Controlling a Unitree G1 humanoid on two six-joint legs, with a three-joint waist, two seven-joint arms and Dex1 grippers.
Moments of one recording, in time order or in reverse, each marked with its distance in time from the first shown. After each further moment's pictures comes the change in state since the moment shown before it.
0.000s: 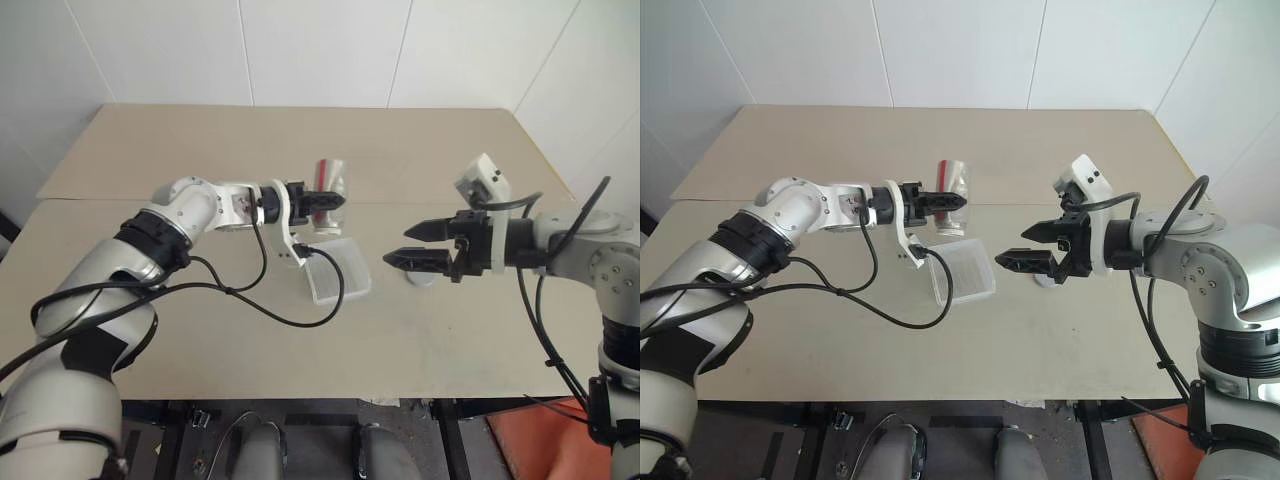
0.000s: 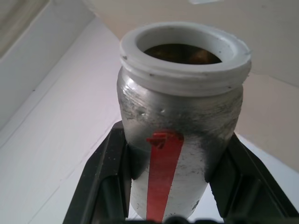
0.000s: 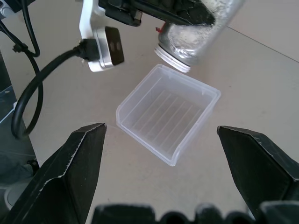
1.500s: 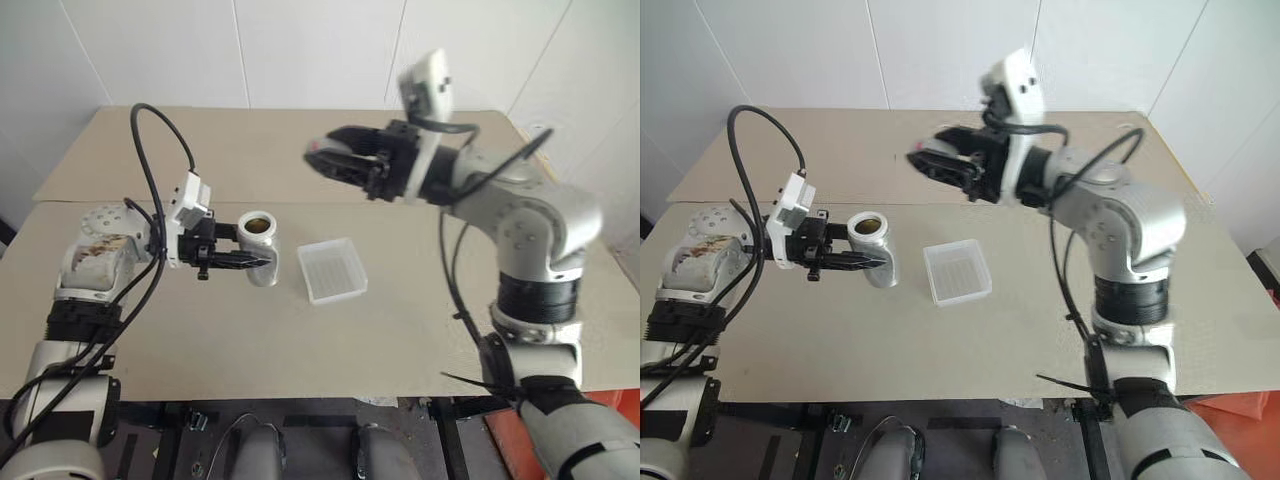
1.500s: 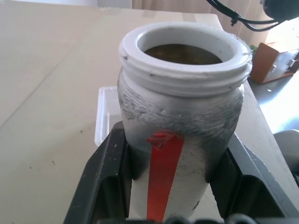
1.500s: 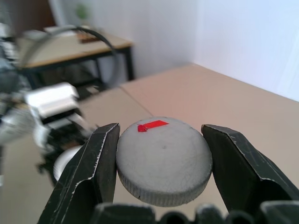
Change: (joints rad) left arm 0.536 0.067 0.799 -0.313 -1.878 0.990 -1.783; right arm -0.166 0.384 0.022 0.082 -0.185 -0.310 -0.184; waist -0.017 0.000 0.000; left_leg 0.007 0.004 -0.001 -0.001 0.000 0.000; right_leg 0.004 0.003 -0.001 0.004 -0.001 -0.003
